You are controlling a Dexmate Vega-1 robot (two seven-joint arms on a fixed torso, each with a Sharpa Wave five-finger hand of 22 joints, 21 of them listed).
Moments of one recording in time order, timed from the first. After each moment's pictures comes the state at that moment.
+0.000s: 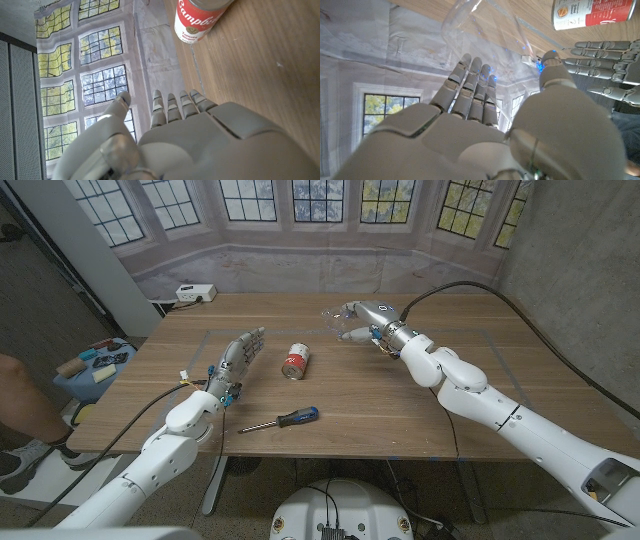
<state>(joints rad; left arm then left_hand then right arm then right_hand) 1.15 0.67 0.27 -1.60 -0.72 -0.29 -0.01 0.39 0.17 0.63 -0.10 0.18 0.29 0.03 0.19 0.19 0.16 0.03 0.20 0.19 0.12 0.05 0.18 0.17 0.08 0.01 0.20 0.17 -0.75 -0.67 -0.68 -1.85 -0.68 -0.13 -0.09 0.86 -0.04 0.36 -0.19 0.21 0.49 0.07 0.36 0.27 0.47 0.01 0.68 0.52 0.59 -0.06 0.26 0.57 0.62 0.00 0.21 0.17</state>
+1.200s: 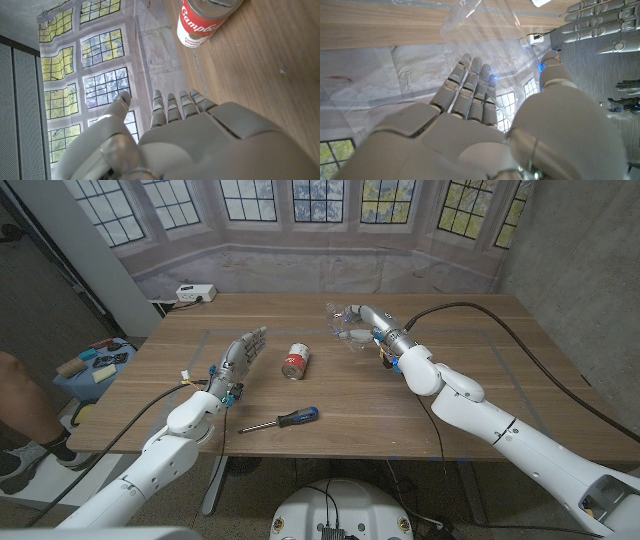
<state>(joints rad) 1.17 0.67 0.27 -1.64 -0.69 -0.29 0.03 0.39 0.17 0.63 -0.10 0.18 0.29 0.03 0.19 0.19 0.16 0.03 0.20 0.19 0.12 0.05 0.18 0.17 0.08 0.01 0.20 0.17 -0.83 -0.64 -0.65 -1.87 -0.39 -0.15 -0.17 0.87 -0.05 0.35 -0.19 0.21 0.50 0.08 0.37 0.27 0.48 0.01 0.68 0.51 0.59 -0.06 0.26 0.59 0.62 0.00 0.21 0.17</state>
